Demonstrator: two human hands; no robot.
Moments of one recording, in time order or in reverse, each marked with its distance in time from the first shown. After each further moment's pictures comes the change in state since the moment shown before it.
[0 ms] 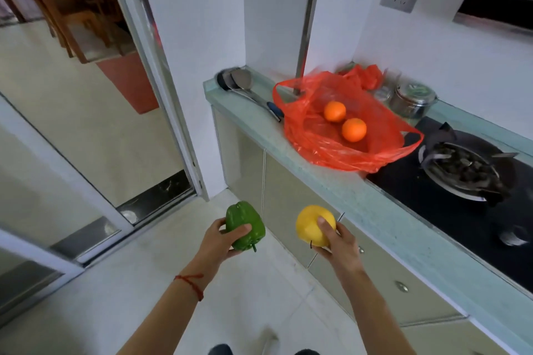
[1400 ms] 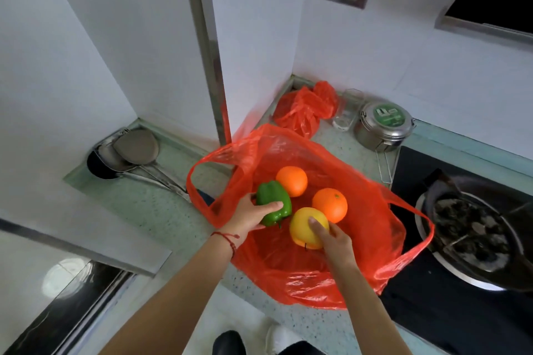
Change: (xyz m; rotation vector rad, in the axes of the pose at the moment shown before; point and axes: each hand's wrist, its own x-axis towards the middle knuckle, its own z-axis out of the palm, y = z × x) left_hand 0.355 0.197 0.263 0.382 -0.303 -0.101; right_hand 0.324 -0.150 0.017 0.038 0.294 0.074
